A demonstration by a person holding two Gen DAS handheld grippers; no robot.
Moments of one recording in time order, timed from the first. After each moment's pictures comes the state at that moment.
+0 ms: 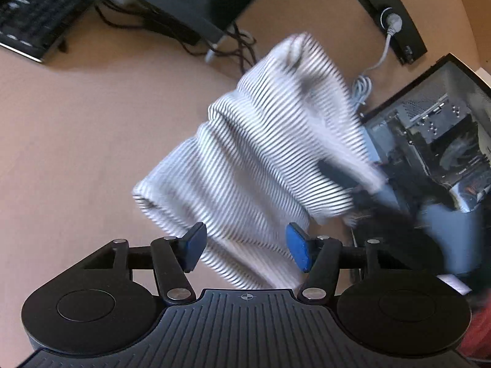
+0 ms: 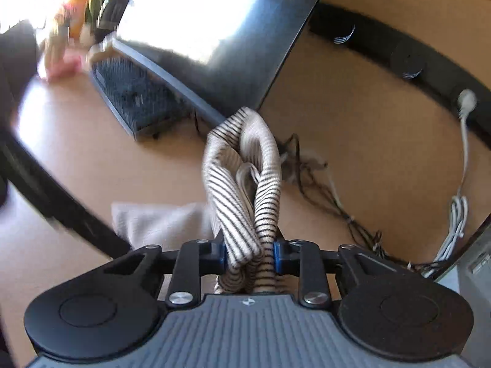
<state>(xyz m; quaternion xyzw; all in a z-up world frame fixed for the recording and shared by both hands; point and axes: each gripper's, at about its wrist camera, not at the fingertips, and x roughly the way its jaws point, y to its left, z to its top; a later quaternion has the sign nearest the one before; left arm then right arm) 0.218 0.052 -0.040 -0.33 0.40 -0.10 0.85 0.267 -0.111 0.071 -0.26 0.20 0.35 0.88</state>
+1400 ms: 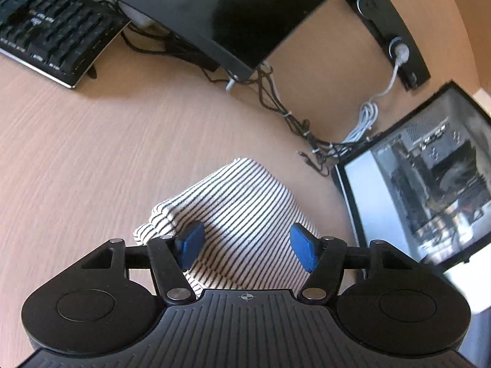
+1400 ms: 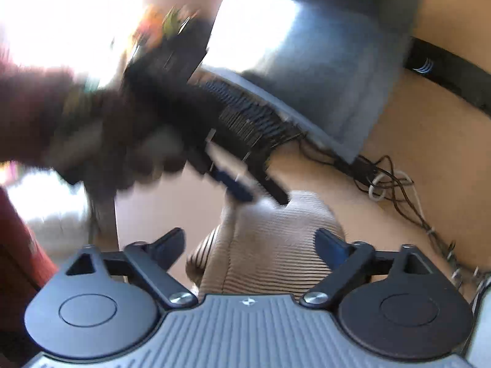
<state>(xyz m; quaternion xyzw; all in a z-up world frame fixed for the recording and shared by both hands) 0.201 0.098 -0.043 -0.33 0.37 -0.08 0.87 0.191 -0.080 0.052 -0.20 0.22 0.46 0.84</state>
